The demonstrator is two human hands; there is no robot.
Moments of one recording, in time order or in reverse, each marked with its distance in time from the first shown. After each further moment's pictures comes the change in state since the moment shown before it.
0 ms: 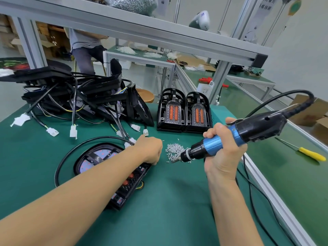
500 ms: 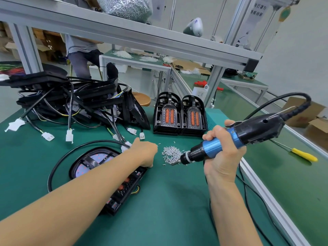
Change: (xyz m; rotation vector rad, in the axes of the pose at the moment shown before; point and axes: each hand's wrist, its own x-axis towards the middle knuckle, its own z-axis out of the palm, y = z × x) left_hand -0.004 0.003 -0.001 0.077 -0.021 -0.053; right_hand 0.002 -0.010 -0.003 -0.002 -0.002 -0.018
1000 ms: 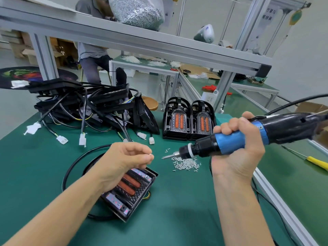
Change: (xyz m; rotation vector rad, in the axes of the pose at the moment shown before) left_hand -0.103 -0.047 0.004 -1.792 0.312 0.129; right_hand -0.011 -0.025 0.044 0.316 -0.077 0.095
